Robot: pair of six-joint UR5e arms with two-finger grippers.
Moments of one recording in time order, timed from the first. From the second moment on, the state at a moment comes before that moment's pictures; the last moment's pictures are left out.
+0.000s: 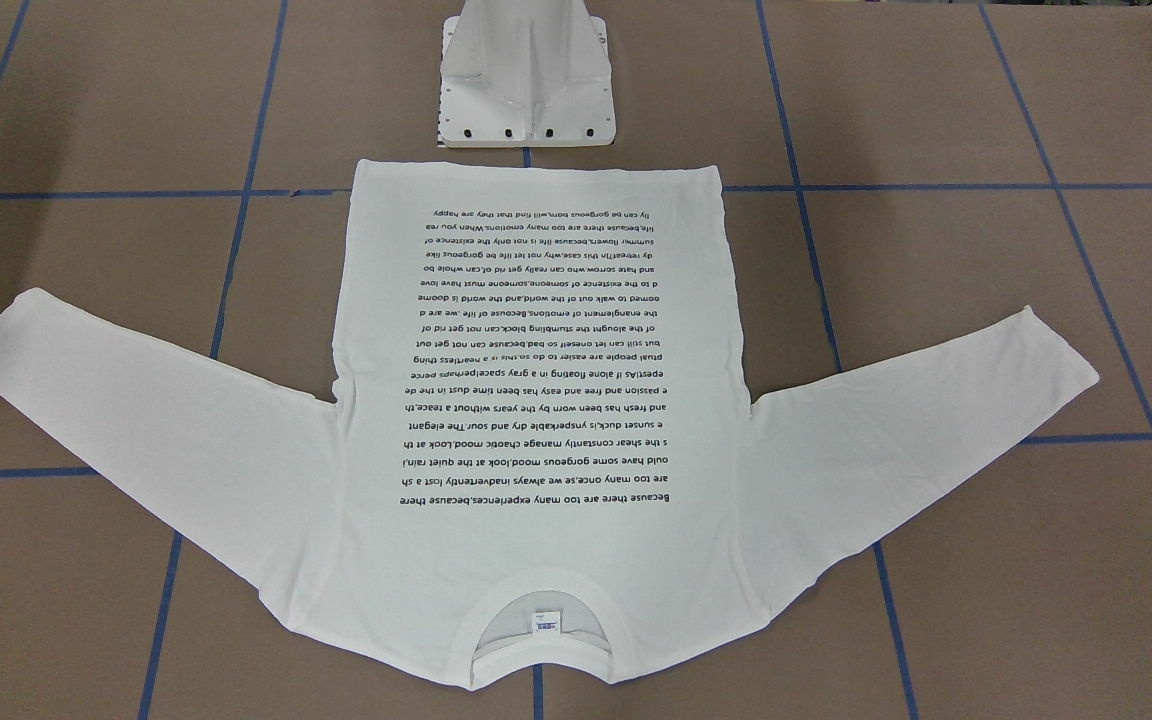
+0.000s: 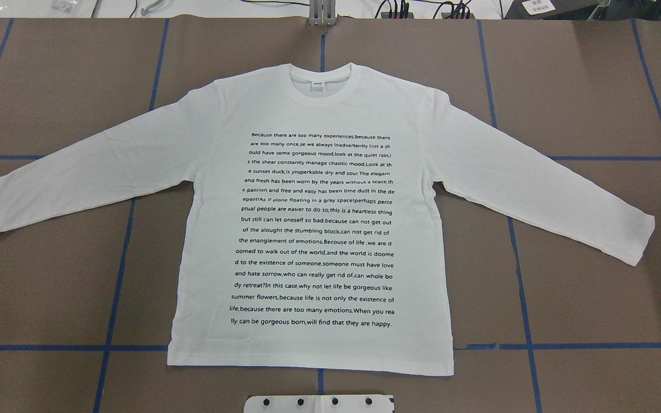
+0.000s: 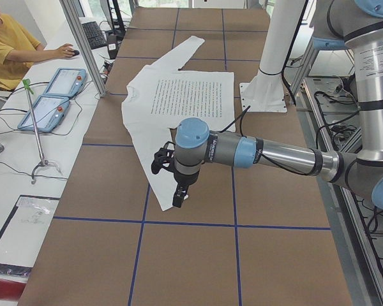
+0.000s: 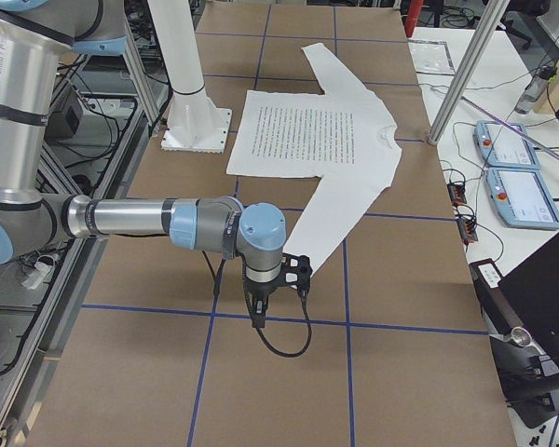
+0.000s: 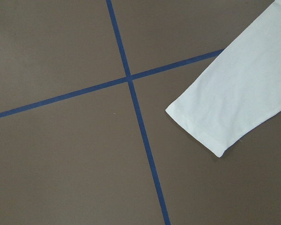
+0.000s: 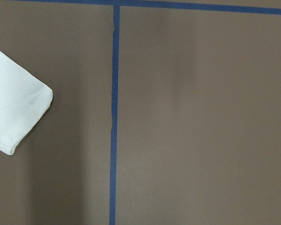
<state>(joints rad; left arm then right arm) -1.57 -1.35 -1.97 -1.56 -2.30 0.14 1.62 -1.86 1.92 -1.72 2.26 -0.11</state>
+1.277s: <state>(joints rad) -1.57 -1.46 -2.01 -1.74 -2.30 0.14 1.61 -1.70 1.97 -1.65 2.29 -0.09</state>
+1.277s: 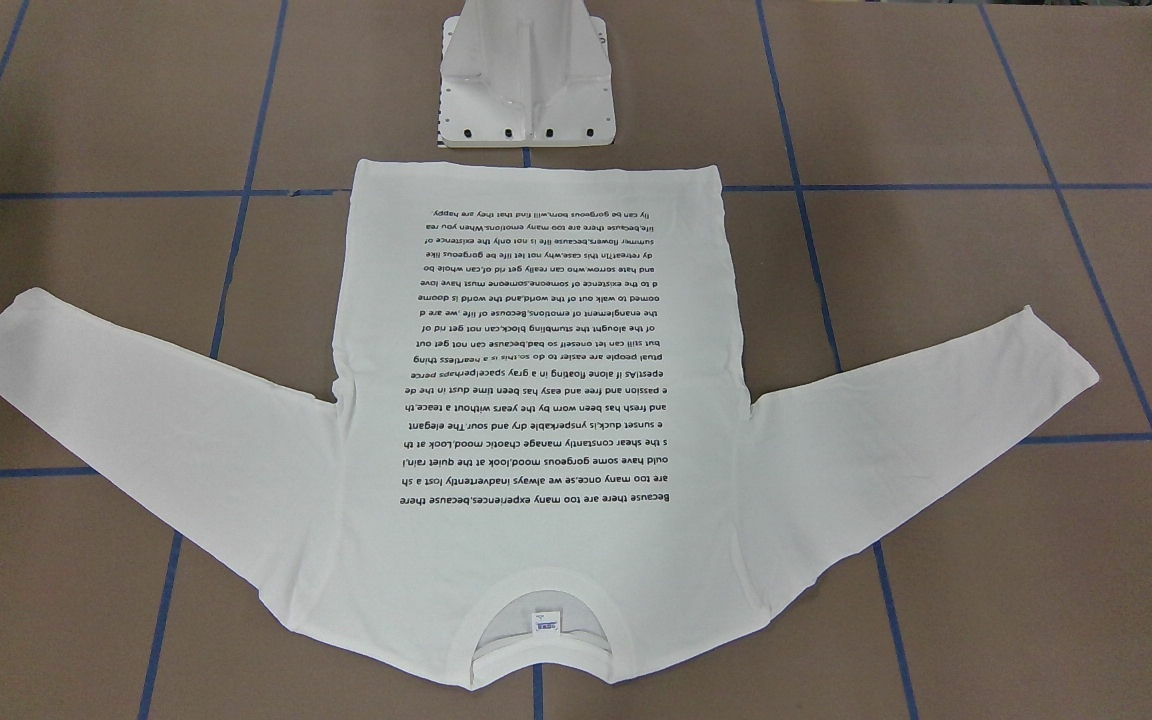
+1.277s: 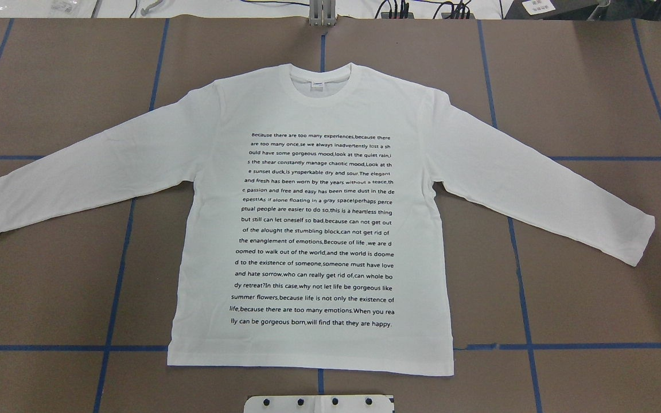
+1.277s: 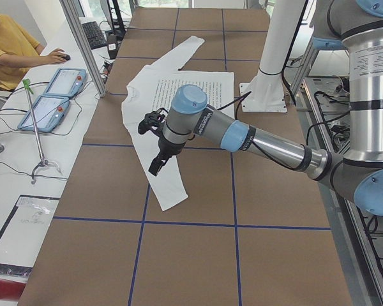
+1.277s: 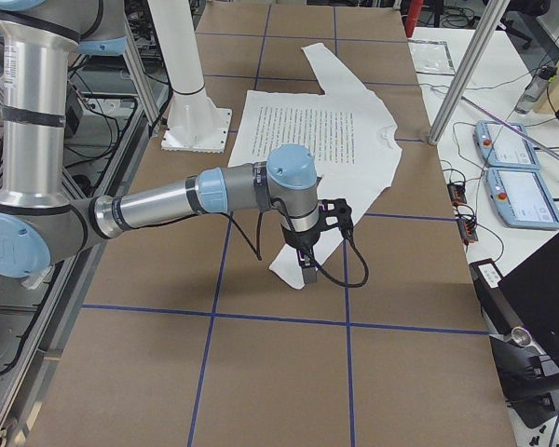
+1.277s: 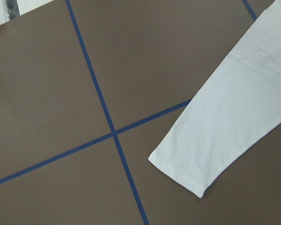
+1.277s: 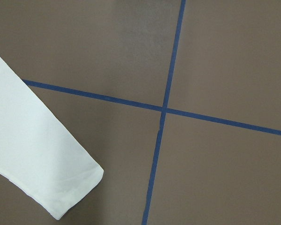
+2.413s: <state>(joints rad) -1.57 -1.46 -2.00 -1.78 -2.30 0.14 1.13 -1.74 1.56 -0.61 2.12 0.75</state>
